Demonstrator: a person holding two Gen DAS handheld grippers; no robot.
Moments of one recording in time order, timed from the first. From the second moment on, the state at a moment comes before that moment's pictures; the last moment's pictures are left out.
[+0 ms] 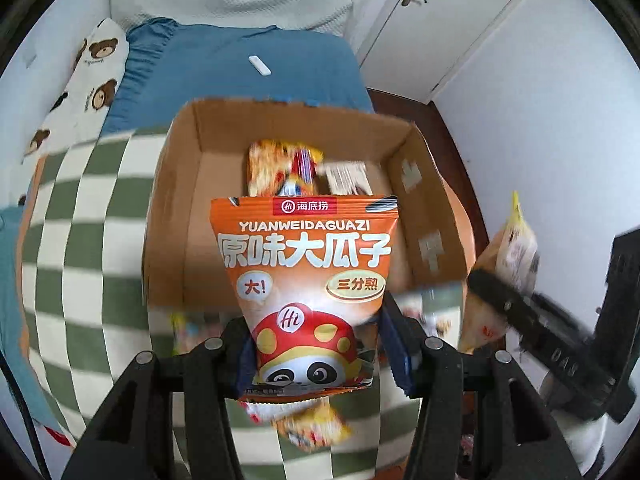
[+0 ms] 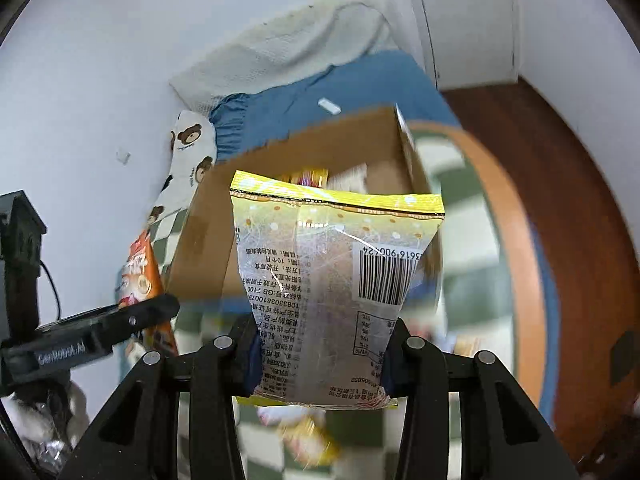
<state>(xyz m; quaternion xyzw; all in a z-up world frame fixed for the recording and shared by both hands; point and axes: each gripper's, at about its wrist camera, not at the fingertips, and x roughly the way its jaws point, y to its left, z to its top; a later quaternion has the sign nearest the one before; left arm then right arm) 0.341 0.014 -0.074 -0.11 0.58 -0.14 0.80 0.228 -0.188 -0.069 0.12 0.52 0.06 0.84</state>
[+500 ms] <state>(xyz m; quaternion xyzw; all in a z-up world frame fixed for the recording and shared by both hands) 0.504 0.046 -0.169 -0.06 0.67 -0.04 0.74 0.417 -0.180 -0.155 0.03 0.64 0.03 0.77</state>
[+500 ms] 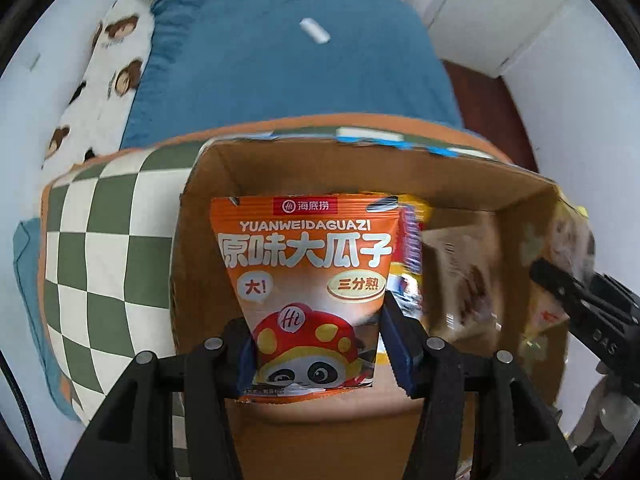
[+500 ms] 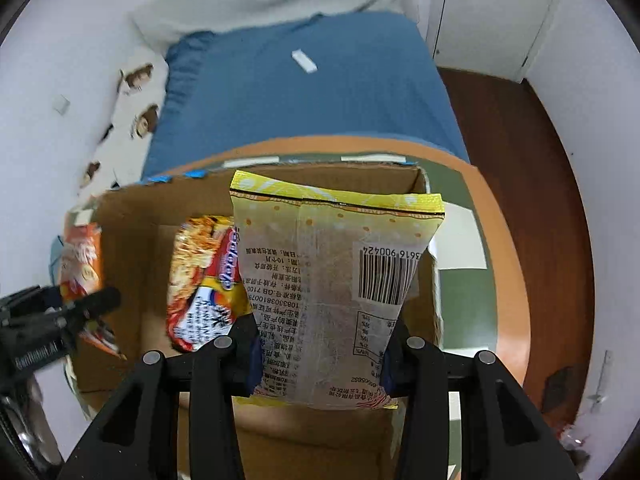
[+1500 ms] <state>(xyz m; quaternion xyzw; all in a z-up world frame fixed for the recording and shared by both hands) 0.443 0.049 -0.153 -0.05 0.60 -0.03 0.80 0.354 -0.158 -0.153 0.03 0.60 0.00 0.80</state>
